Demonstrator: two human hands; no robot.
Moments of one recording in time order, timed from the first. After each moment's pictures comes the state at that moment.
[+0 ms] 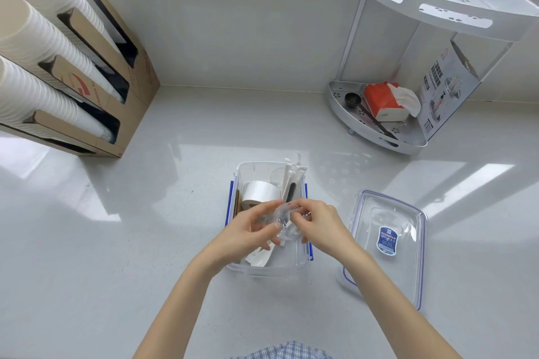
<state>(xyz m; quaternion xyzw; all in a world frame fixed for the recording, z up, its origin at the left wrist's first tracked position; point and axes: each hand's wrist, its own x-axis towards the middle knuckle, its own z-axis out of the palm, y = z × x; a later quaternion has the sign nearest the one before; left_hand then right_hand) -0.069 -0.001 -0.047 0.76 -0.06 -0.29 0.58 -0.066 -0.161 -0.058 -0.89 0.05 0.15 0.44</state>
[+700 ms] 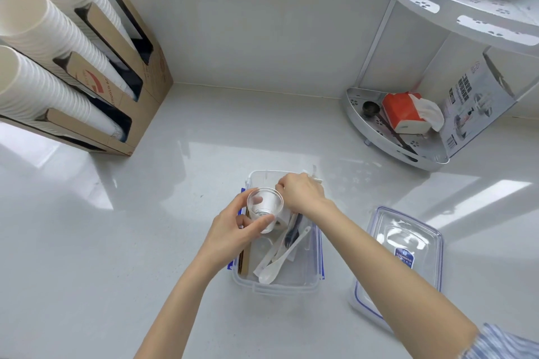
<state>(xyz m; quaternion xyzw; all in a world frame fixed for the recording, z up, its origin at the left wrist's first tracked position) -0.051 0.022 -0.050 0.78 0.03 -0.14 0.61 0.025 -0.113 -0.051 -0.96 0.02 0.20 0.18</state>
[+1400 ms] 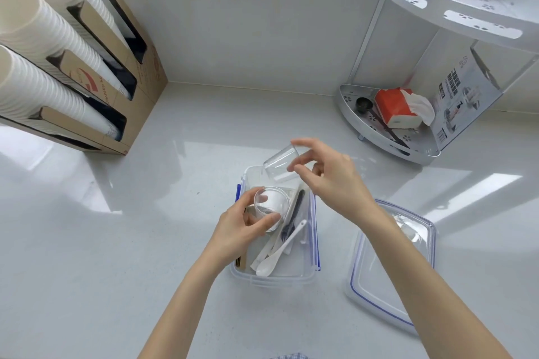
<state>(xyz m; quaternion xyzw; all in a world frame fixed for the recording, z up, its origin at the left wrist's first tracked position) -0.053 0.012 -0.057 0.80 0.01 -0.15 0.59 -0.020 -0.155 0.006 -0.90 -0.08 0.00 0.42</state>
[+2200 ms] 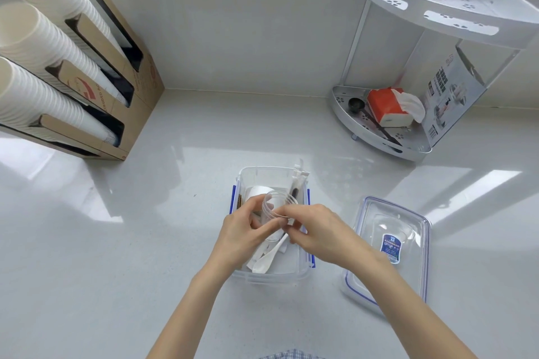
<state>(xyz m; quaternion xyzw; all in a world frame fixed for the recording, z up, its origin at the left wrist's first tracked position) -0.062 -0.006 -0.059 0.84 -0.01 -0.10 0.54 -0.068 -0.161 -0.034 -0.93 -0.18 0.14 0.31</state>
